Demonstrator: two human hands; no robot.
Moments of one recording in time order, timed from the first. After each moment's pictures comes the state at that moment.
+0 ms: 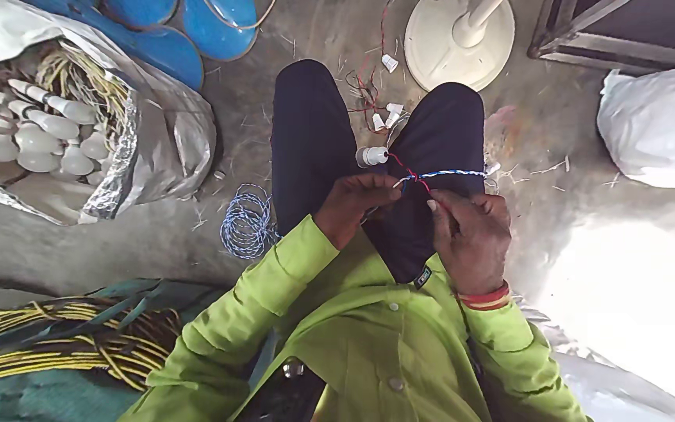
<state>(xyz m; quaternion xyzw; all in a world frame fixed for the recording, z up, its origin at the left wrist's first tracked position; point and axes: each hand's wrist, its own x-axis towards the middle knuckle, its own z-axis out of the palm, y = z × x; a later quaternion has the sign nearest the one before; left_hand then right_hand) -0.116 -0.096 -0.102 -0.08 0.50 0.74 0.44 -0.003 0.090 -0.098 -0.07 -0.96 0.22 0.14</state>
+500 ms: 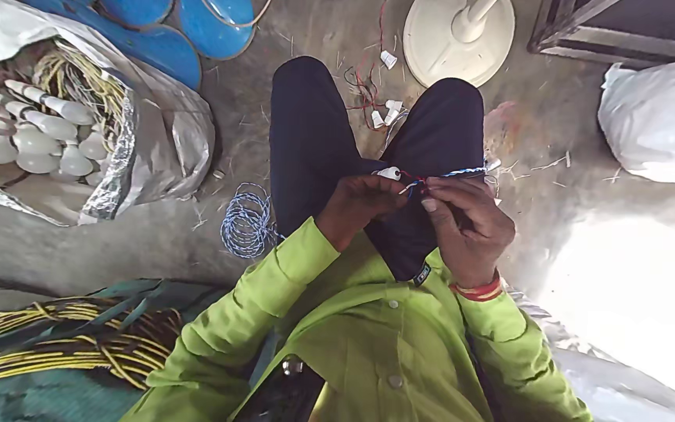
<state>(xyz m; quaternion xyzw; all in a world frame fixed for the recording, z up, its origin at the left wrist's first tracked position) -0.111 -0.094 -0.096 -0.02 0.55 0.72 0.43 -0.019 0.086 -0.101 0.01 -0.84 0.50 0.22</state>
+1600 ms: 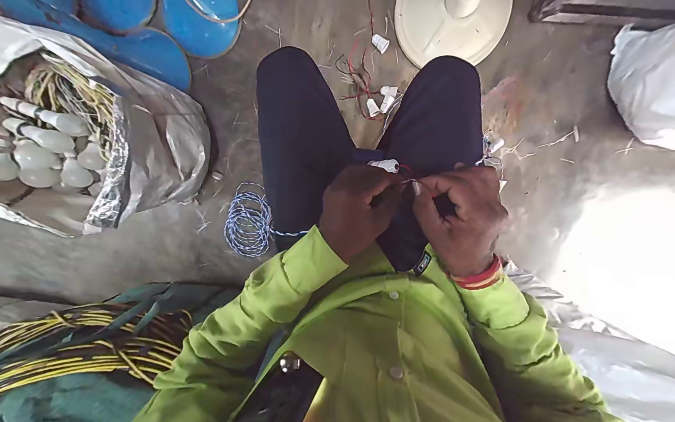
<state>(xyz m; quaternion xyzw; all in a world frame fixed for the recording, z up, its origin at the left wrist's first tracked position) -0.089 -0.091 -0.091 0.27 0.82 0.50 0.05 -0.016 0.075 -0.093 -0.03 -0.92 0.34 0.21</state>
